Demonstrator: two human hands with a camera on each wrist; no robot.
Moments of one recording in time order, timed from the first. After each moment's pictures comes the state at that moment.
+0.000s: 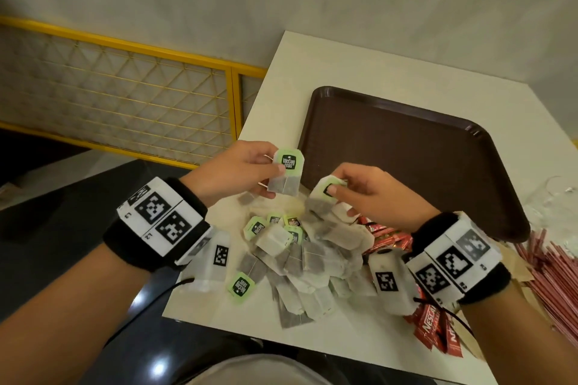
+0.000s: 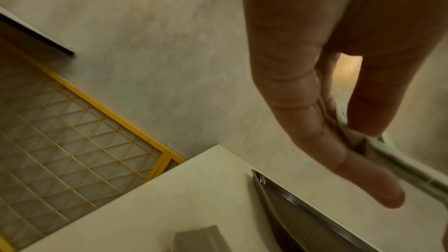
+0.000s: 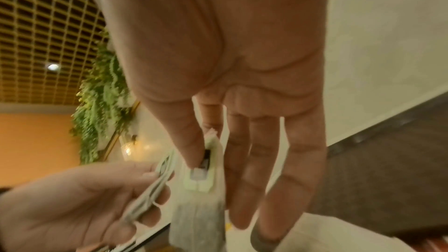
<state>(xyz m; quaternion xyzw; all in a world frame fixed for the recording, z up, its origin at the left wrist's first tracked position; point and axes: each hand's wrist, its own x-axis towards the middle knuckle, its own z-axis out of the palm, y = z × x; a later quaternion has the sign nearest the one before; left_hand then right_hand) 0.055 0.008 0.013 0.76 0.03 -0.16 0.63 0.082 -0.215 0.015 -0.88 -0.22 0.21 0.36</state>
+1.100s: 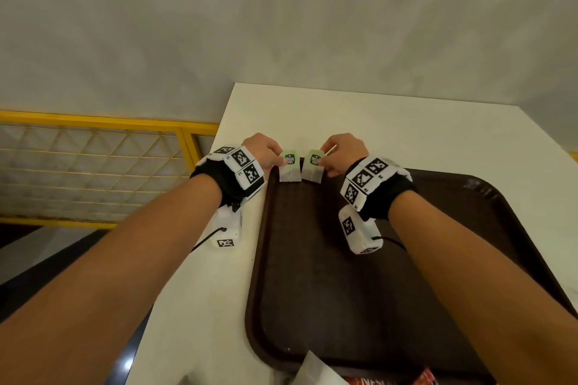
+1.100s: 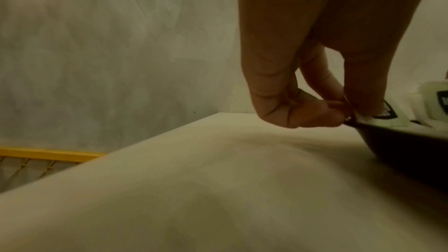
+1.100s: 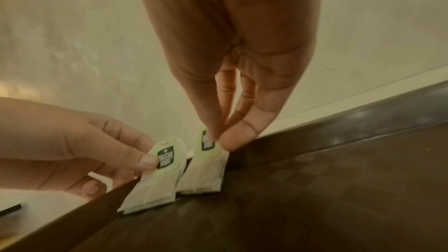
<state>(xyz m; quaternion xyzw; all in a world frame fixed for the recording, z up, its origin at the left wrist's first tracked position) 0.383 -0.037 -0.031 0.92 0.04 -0.15 0.37 0.385 -0.209 -0.025 -0.92 0.04 0.10 0.37</state>
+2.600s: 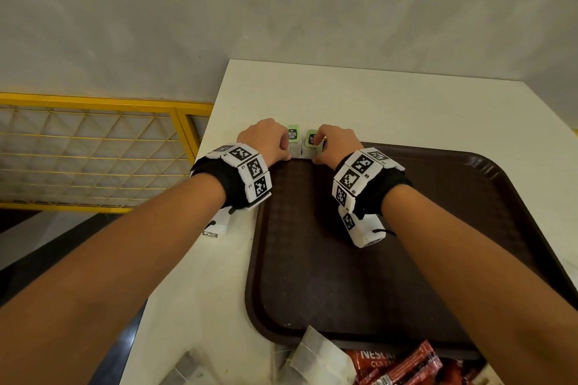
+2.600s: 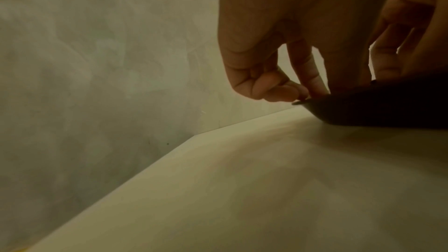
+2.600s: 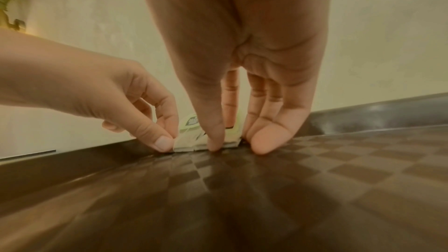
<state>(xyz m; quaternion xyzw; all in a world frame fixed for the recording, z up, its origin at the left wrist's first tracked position) 0.364 -0.053 -0.042 0.99 -0.07 -0.03 0.15 0.370 -0.204 -0.038 -0.97 -0.04 0.12 0.21</state>
